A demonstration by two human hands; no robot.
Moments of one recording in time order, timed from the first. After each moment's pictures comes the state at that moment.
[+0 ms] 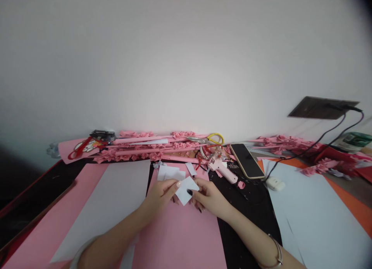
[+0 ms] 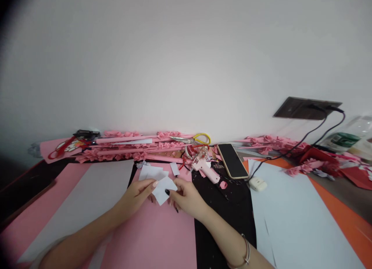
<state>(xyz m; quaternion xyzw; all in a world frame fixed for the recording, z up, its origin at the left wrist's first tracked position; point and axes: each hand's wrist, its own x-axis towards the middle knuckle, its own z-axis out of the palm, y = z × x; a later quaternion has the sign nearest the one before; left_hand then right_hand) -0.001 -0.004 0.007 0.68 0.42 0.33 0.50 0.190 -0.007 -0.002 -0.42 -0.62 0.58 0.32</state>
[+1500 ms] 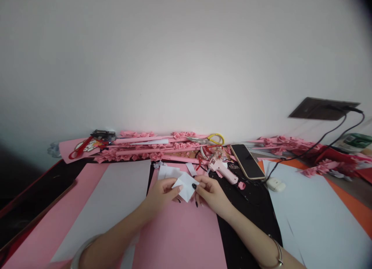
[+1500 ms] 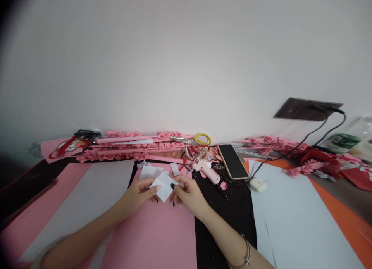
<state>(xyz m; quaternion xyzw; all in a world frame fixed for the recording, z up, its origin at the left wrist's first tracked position) 0.001 0.000 0.009 0.60 0.41 0.33 0.60 0.191 -0.003 -0.004 -0.40 -0.56 0.61 0.39</state>
